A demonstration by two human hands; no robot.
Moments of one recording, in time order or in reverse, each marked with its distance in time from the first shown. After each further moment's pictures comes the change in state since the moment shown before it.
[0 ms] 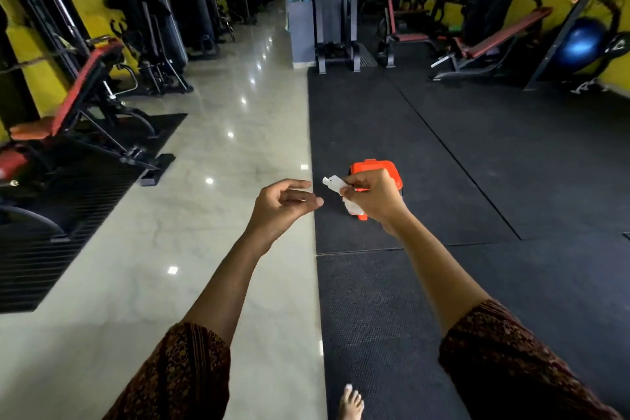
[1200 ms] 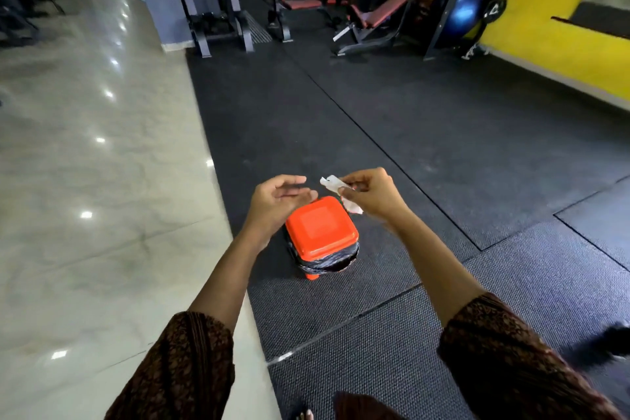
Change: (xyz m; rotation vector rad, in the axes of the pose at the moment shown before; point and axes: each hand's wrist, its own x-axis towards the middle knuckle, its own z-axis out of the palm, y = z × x) left_hand 0.656 -0.052 0.149 -0.072 -0.337 -0.035; right_hand 0.563 0.184 -0.084 -0.098 0.224 0.258
